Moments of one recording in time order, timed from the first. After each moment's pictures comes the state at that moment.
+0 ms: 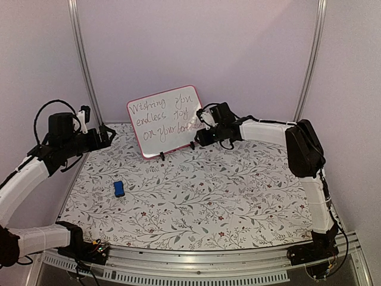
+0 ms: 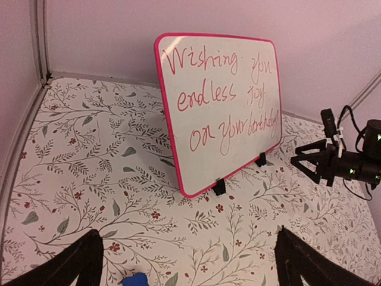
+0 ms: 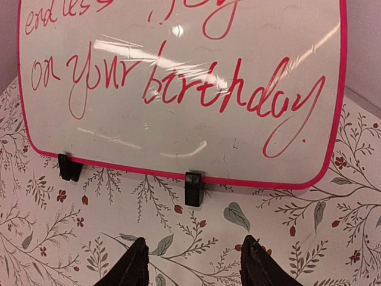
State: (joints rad) left arm -0.17 0.96 0.80 -0.28 0.12 -0.33; right arm 0.65 2.30 1.86 -0.23 -0.09 0.08
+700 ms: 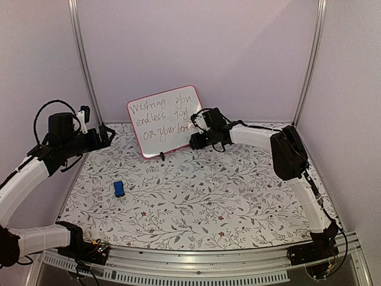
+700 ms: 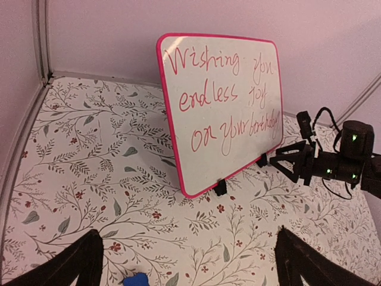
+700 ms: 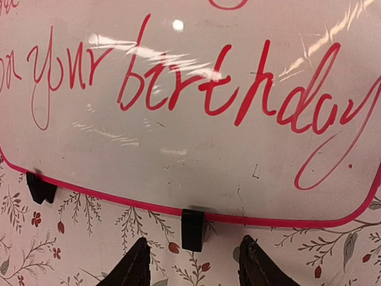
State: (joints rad) left arm -0.16 0.96 0.80 -0.28 0.12 -0.33; right arm 0.66 2.52 2.10 -0.27 -0.08 0.08
